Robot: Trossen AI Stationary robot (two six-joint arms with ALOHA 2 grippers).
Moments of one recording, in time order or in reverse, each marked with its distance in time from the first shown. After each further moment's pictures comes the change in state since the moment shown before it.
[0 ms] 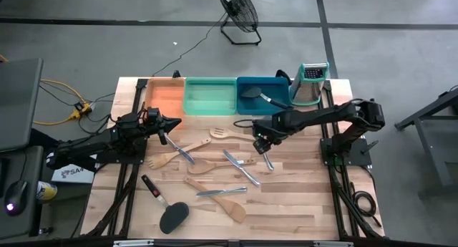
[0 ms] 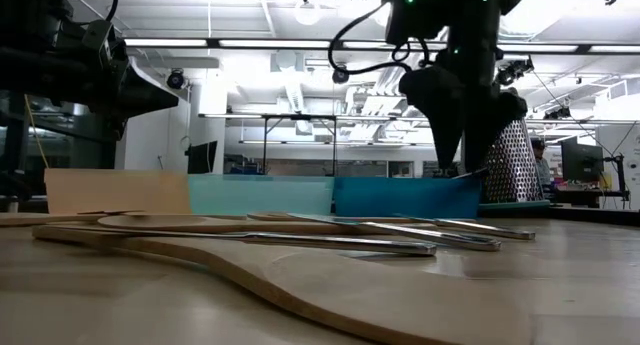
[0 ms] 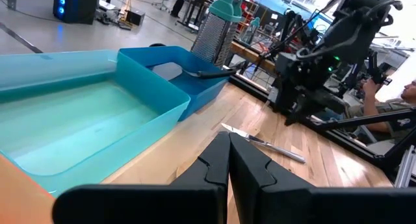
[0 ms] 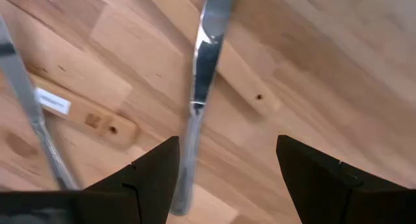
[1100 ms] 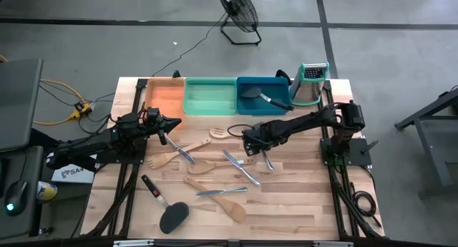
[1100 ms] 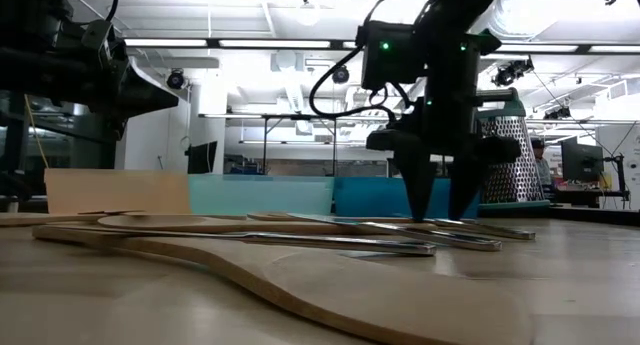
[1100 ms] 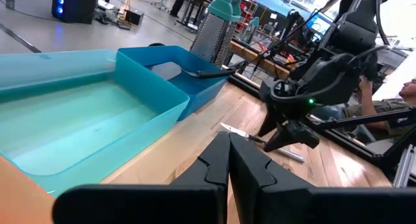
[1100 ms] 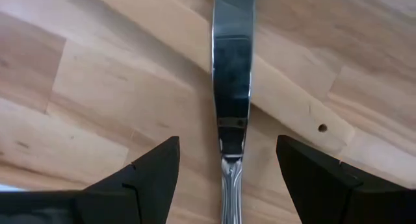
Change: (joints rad) left arm 0.000 0.000 0.000 0.000 0.004 0.000; right arm 0.028 0.210 -0.004 0.176 0.088 0.227
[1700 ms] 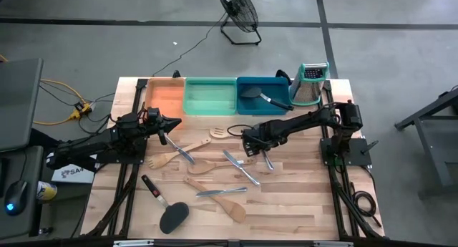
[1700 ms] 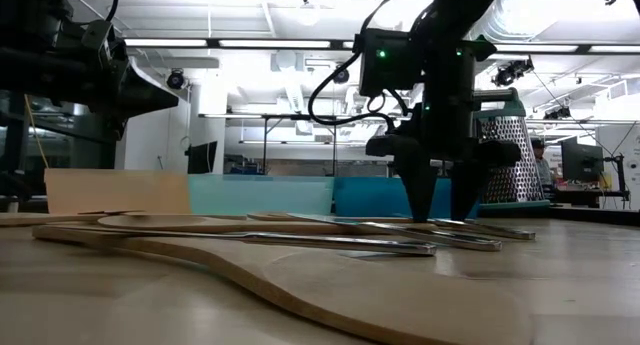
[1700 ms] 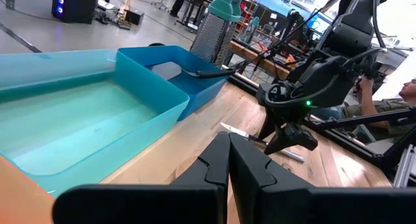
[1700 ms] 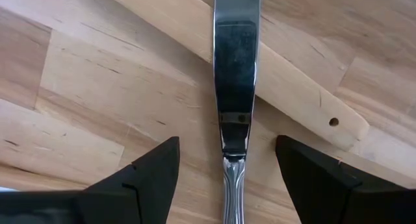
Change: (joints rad) left arm 0.000 0.000 0.000 0.000 0.000 0.000; right arm -0.015 0.045 0.004 0.023 -0.060 -0.001
